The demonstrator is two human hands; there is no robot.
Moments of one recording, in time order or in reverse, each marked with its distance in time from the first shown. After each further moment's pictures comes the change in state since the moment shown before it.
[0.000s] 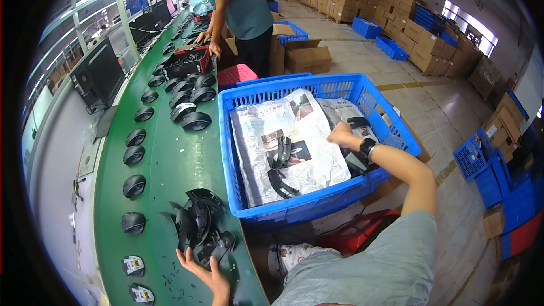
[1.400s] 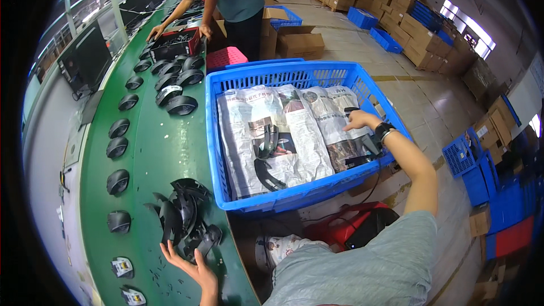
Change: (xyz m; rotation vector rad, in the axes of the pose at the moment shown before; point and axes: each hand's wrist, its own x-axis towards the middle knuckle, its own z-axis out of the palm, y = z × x) left_hand 0.002 0.005 0.005 0.127 0.012 -0.033; right_hand 0.049 0.095 -0.062 -0.577 -0.333 -0.398
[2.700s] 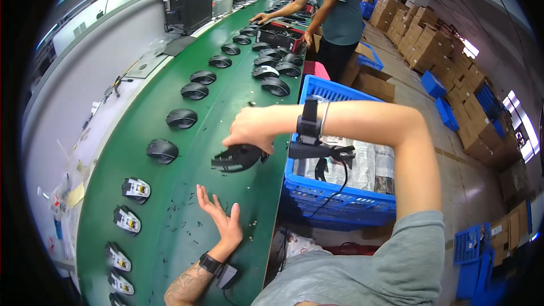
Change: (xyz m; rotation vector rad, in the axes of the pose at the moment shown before) left_hand 0.000 -0.013 0.004 -0.581 0.215 -0.042; right_hand -0.088 -0.546 -0.157 -0.834 0.113 -1.450
